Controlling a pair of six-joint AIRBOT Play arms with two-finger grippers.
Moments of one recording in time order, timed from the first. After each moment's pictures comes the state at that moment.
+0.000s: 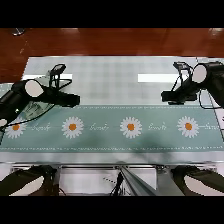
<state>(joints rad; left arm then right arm) -0.23 -1.17 0.91 1.20 -0.94 -1.47 0.14 -1.26 1.14 -1.58 1.32 1.73</state>
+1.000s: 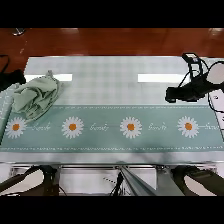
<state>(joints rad) 0.30 -1.24 1.11 1.63 -0.81 -1.68 0.14 -1.11 1.13 -1.54 1.32 1.70</state>
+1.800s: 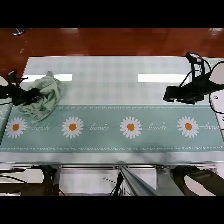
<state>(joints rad) 0.34 -1.54 1.13 1.34 -0.99 -1.50 0.14 -1.09 1.13 -1.48 1.33 1.80</state>
